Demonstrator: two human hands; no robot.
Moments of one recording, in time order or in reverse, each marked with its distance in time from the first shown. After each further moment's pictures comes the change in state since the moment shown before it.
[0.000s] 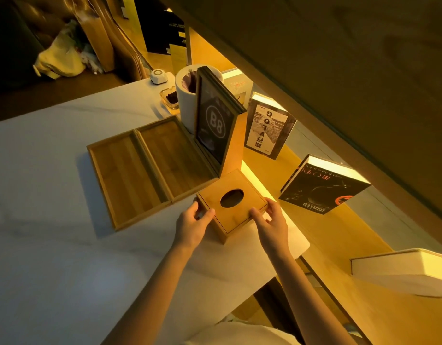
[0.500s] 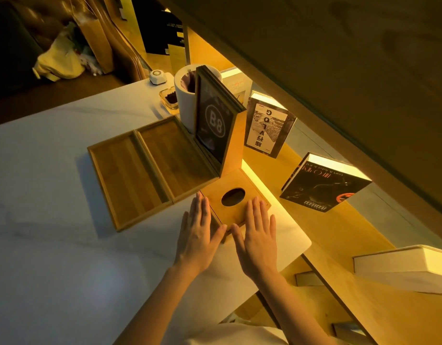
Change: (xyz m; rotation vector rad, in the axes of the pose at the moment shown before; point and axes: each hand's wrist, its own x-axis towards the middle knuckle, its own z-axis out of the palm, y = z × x) left_hand -0.017 -0.019 0.013 0.672 0.012 0.316; right_hand -0.028 0.030 0.022 -0.800 -0.065 -0.367
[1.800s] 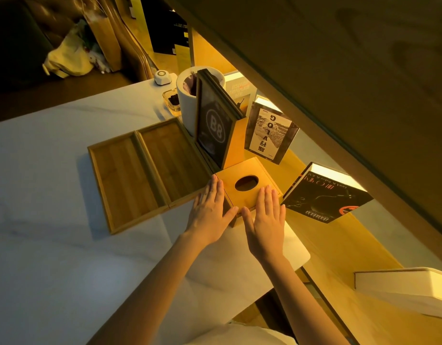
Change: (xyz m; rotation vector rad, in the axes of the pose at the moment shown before) left_hand 0.065 0.039 -0.017 0.151 -0.149 0.001; right_hand 0.055 0.019 -0.013 0.010 0.061 0.038
